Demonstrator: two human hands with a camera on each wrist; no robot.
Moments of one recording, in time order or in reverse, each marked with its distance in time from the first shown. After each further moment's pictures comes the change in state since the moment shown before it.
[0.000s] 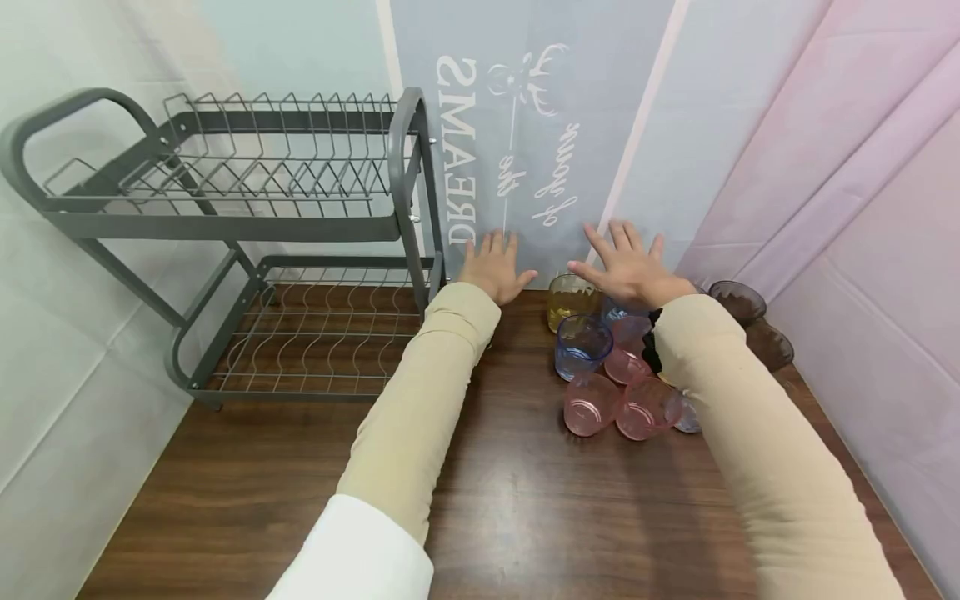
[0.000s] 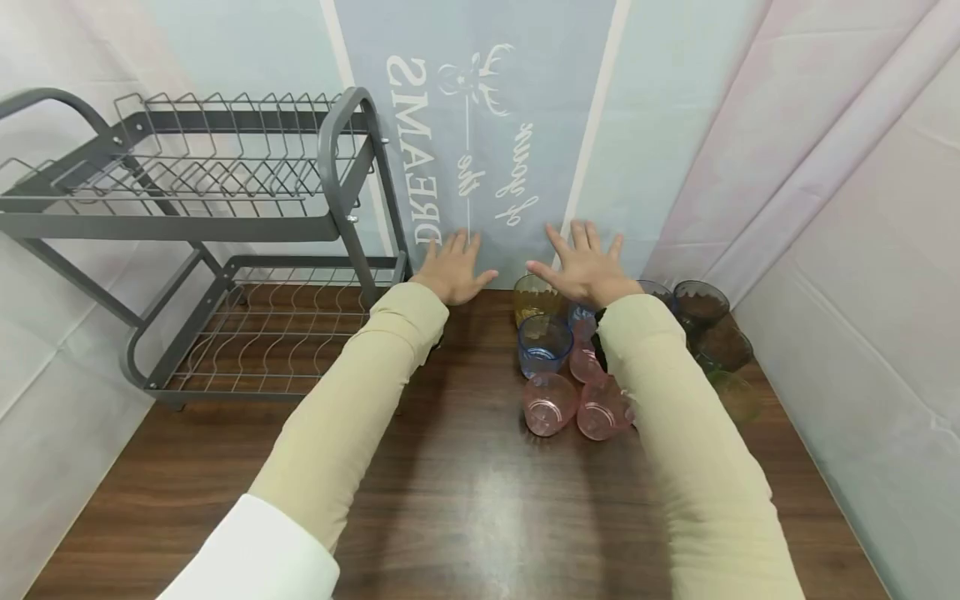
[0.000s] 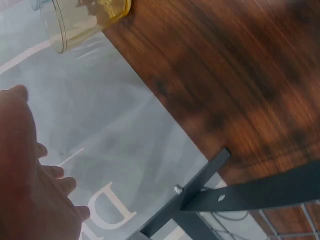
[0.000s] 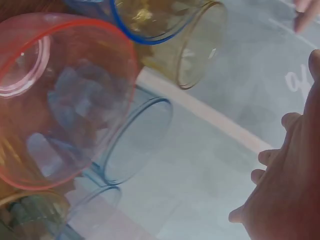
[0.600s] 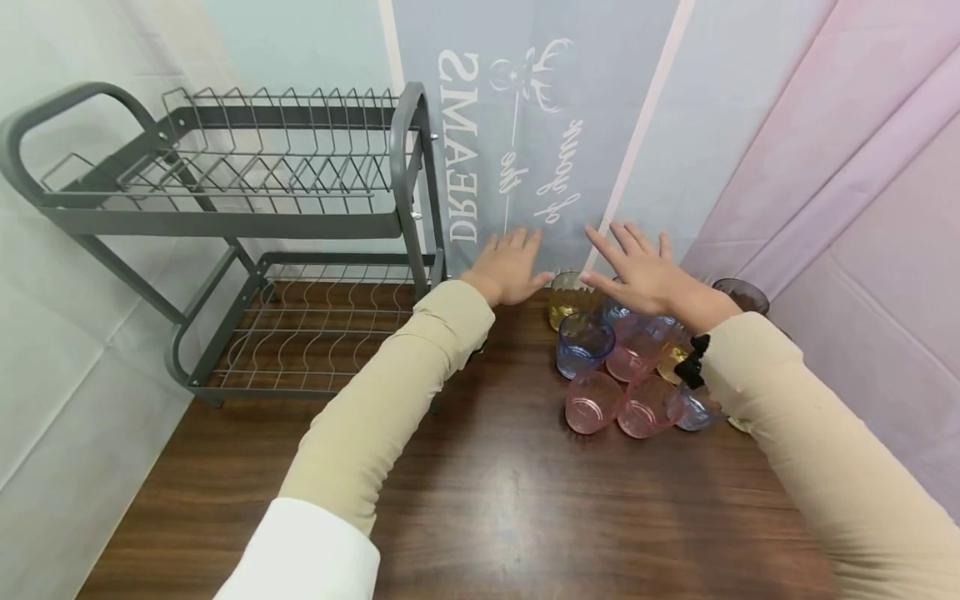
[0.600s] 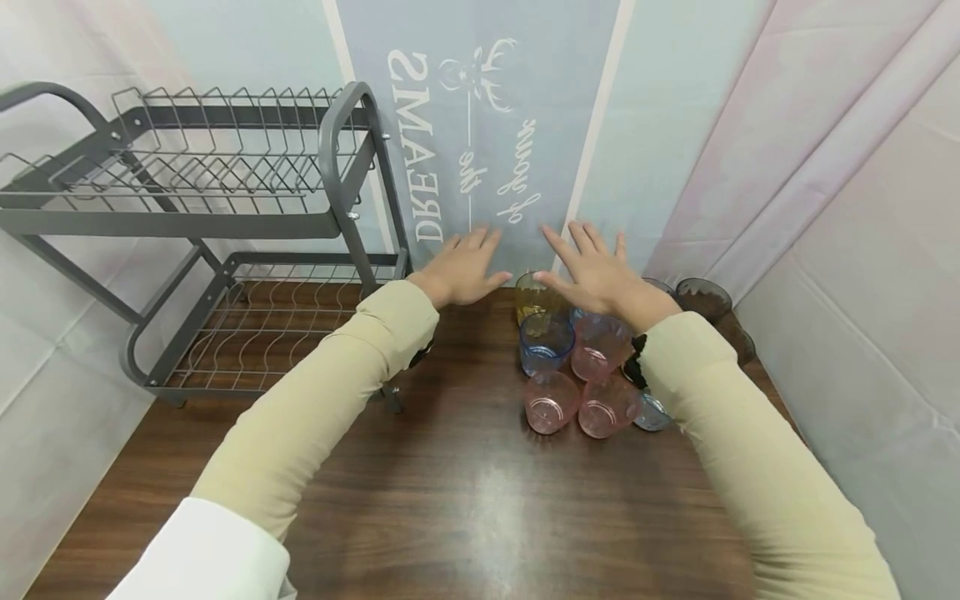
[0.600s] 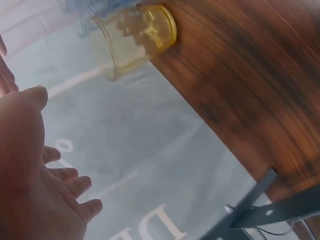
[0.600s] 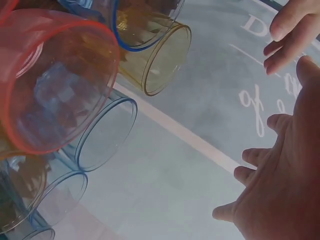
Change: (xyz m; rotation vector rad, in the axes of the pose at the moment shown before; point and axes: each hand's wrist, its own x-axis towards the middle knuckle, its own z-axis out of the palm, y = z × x) left_hand -0.028 0.012 -0.024 -0.005 0.083 0.234; right_hand -0.035 -0.007 -0.015 0.009 0.039 -0.155
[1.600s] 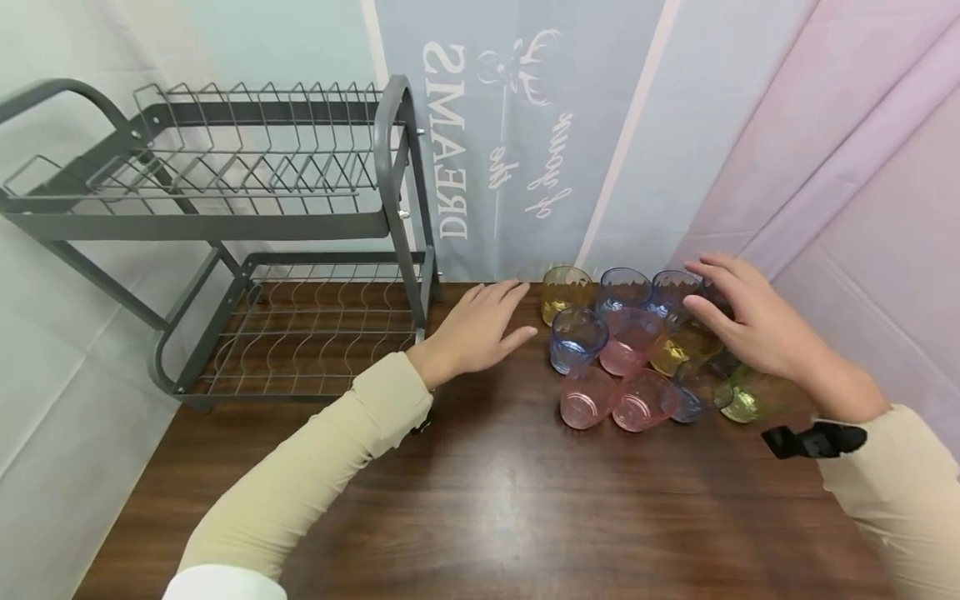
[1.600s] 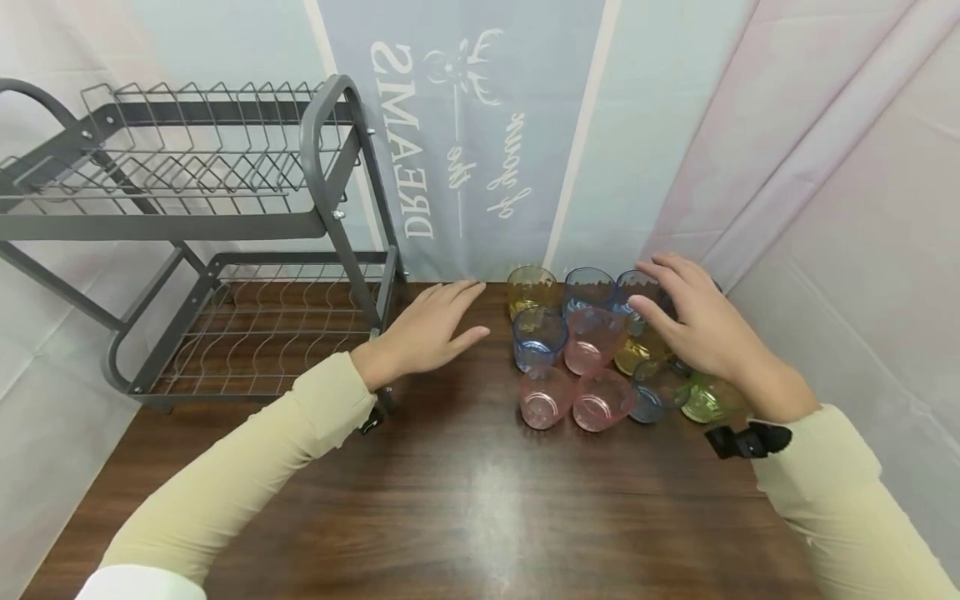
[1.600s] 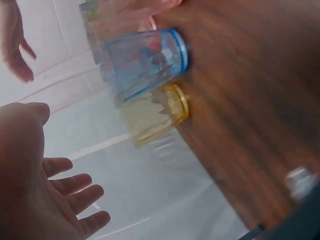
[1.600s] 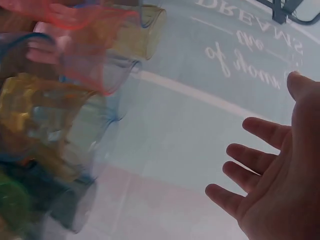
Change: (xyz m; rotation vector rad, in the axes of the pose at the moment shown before) left_hand -0.085 0.004 0.036 -0.117 0.144 0.198; right_hand -0.121 0.049 0.002 0.234 0.351 -0.088
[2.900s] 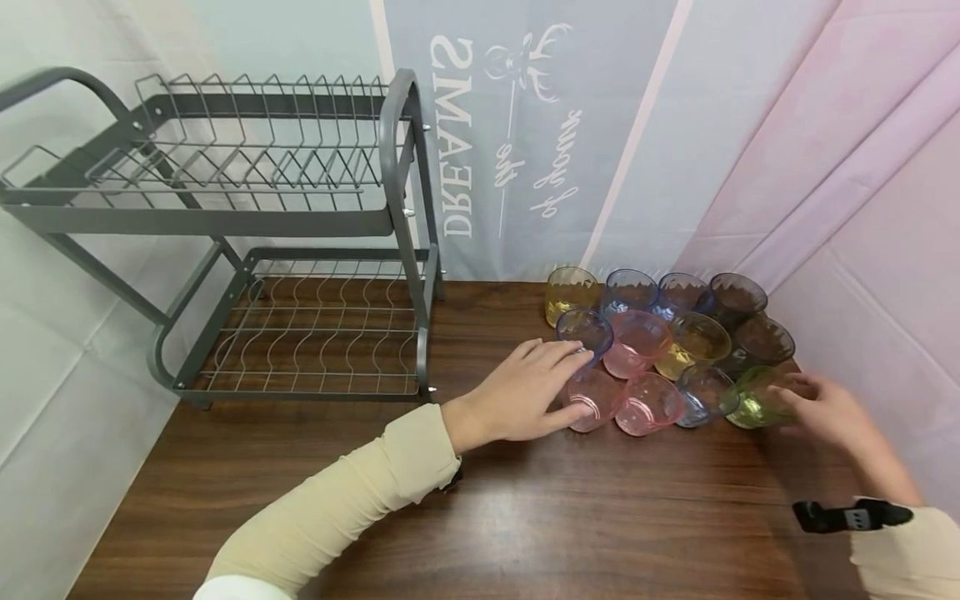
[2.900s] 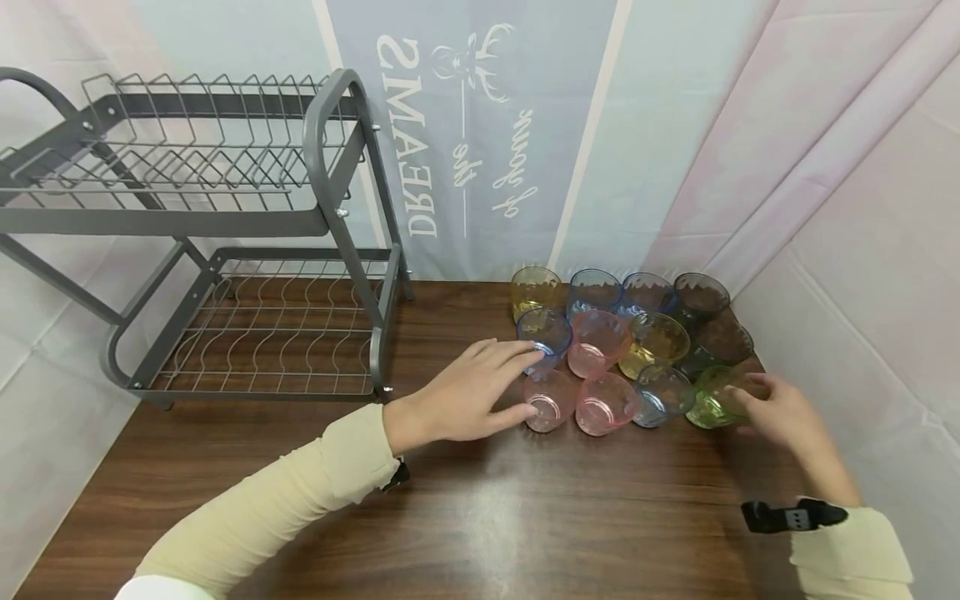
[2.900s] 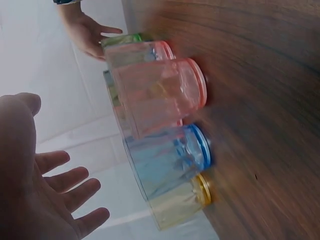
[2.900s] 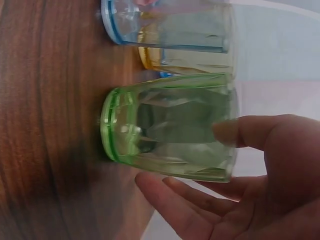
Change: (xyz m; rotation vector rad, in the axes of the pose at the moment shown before) left_hand -0.027 0.063 0.033 -0.039 0.015 0.244; right_hand -0.120 0.117 0.031 0.262 -0.195 0.678
